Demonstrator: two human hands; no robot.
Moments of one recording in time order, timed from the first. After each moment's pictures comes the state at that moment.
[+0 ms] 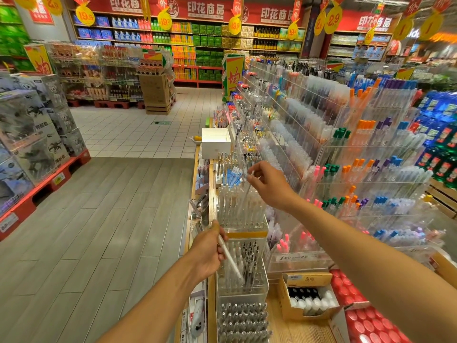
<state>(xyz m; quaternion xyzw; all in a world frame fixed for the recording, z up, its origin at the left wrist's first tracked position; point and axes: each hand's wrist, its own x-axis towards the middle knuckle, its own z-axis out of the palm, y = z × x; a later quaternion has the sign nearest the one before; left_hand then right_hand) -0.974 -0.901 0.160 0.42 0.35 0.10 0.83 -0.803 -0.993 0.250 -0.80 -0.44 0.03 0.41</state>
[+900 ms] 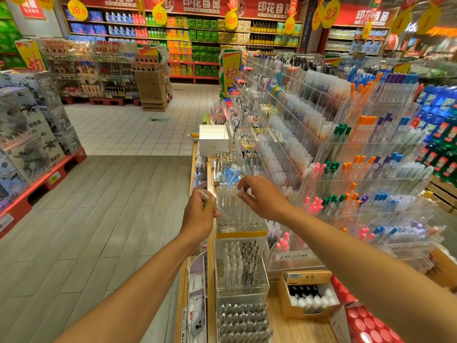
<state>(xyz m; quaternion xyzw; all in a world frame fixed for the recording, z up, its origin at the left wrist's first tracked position) -0.952 -0.866 0.187 0.71 0.27 0.30 0.58 -0.801 -0.984 0.217 -0.81 -0.53 -0.05 0.25</state>
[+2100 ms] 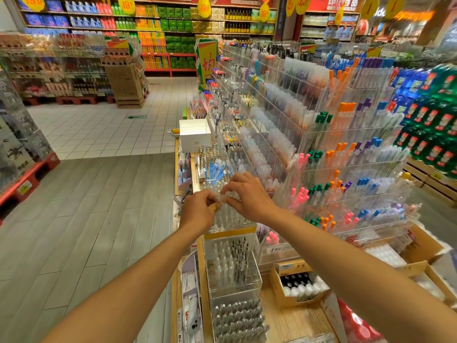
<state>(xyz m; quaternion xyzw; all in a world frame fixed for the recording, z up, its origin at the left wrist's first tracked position) -0.908 -0.861 0.181 0.86 0.25 0.20 0.39 -0.805 -0.986 0.205 -0.82 -0.52 -0.11 0.21</state>
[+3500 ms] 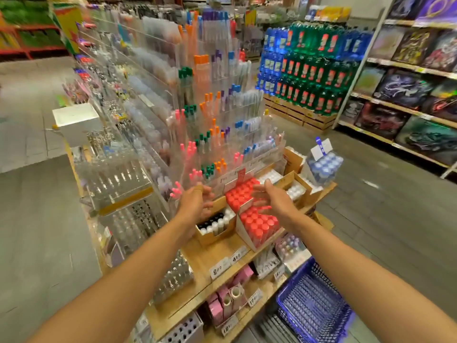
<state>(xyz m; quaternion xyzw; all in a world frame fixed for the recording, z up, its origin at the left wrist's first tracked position) -0.919 -1.089 0.158 0.68 0.21 -0.02 0.70 -0.879 -1.306 0.127 -0.75 0.00 0.12 0.65</state>
